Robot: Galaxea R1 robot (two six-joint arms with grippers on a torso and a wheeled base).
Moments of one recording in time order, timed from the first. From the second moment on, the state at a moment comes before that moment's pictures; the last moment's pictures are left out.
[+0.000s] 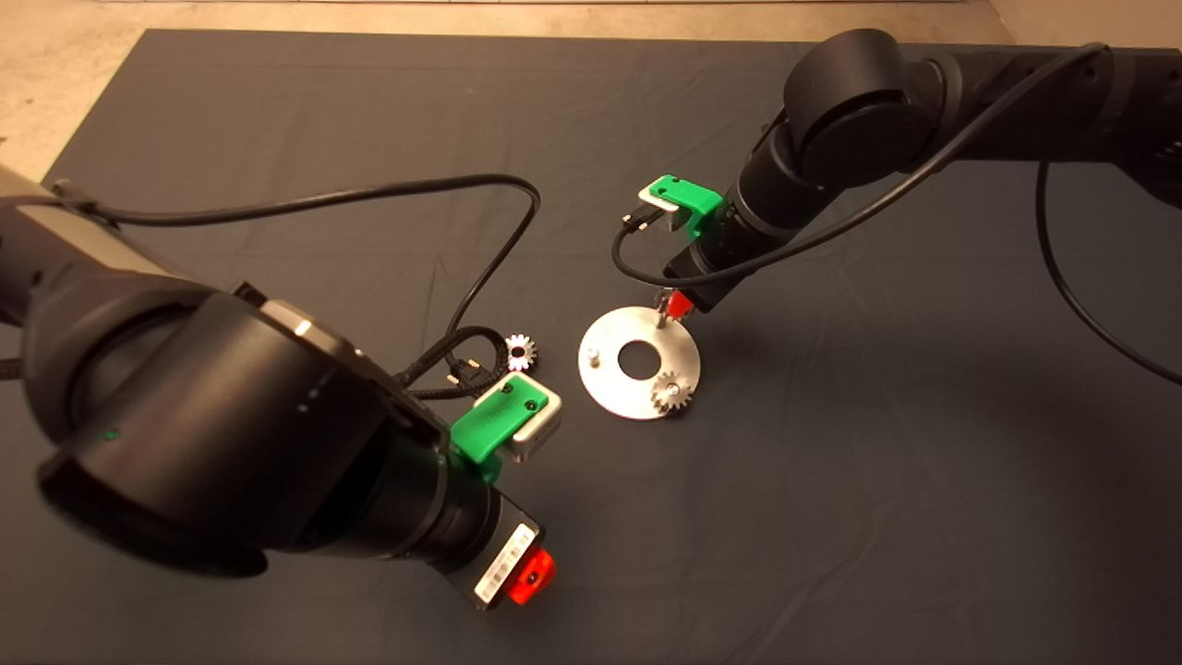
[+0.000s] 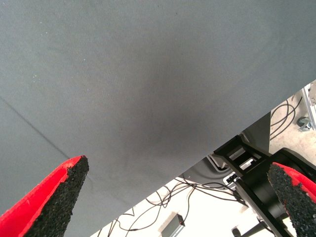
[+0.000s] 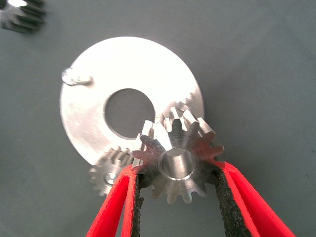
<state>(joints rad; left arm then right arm) -0.47 2.56 -0.42 0.33 1.53 -1.50 0.48 2.68 -1.18 -0.25 -1.34 0.79</state>
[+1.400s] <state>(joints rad) -0.47 2.56 -0.42 0.33 1.53 -1.50 0.45 2.70 -1.17 -0.35 -1.33 0.79</state>
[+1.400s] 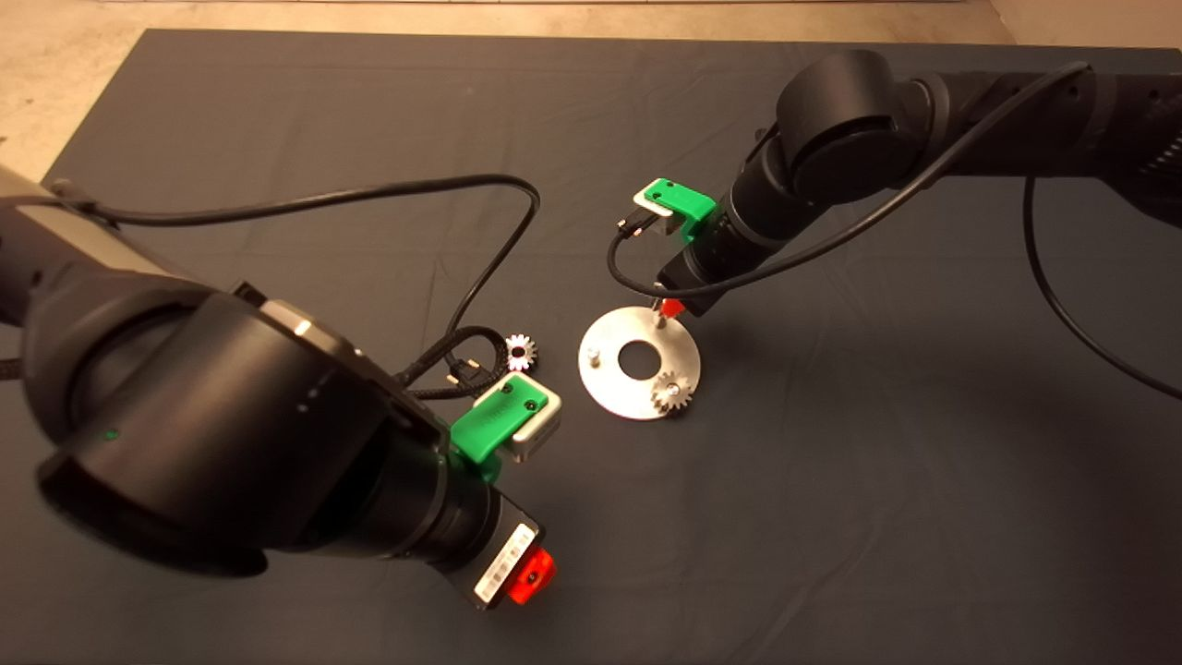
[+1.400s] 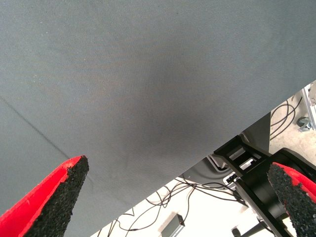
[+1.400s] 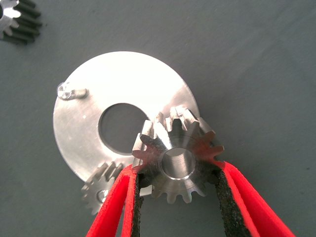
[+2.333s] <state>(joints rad) -0.47 2.56 -0.42 0.33 1.53 -1.50 0.40 2.70 -1.17 -0.45 -1.34 0.79</state>
